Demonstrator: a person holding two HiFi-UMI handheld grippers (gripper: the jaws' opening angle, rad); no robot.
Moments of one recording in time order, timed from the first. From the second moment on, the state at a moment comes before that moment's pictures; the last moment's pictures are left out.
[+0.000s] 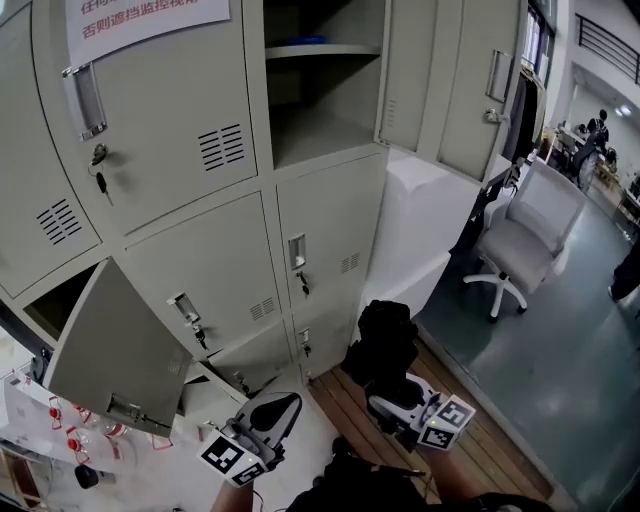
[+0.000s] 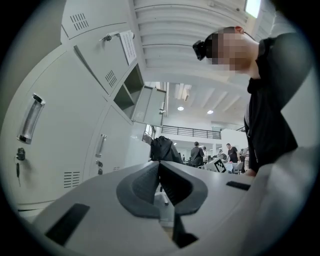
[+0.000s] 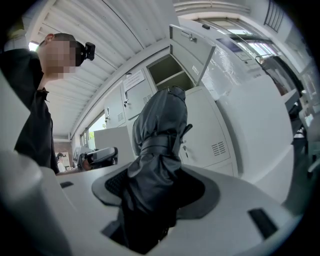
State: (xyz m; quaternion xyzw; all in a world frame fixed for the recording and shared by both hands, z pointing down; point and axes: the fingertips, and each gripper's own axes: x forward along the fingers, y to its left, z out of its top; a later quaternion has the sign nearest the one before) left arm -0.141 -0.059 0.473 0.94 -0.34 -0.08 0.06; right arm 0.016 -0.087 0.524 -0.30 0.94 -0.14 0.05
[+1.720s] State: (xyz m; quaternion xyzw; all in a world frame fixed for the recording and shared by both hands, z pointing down) left arm -0.137 -0.221 0.140 0.91 -0.35 -0.03 -0.20; right arm -0.030 -0.350 0.065 -0.33 0.93 0.15 -0.01
